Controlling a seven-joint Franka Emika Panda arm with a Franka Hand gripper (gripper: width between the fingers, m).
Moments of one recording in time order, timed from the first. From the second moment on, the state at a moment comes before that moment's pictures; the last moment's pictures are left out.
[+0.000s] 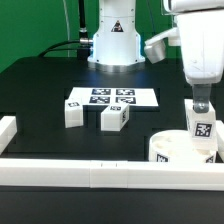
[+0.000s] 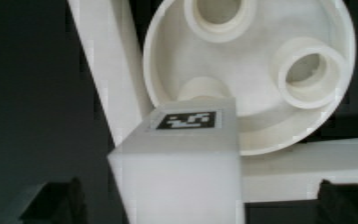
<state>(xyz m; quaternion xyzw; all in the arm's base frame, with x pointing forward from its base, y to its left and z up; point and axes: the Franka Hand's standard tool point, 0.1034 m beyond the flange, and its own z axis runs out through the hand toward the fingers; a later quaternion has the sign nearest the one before) 0.637 0.082 0.099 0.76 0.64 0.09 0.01</state>
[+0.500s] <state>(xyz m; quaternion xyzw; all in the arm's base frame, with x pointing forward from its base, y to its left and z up) 0.638 0.095 0.086 0.76 0.65 0.08 0.01</state>
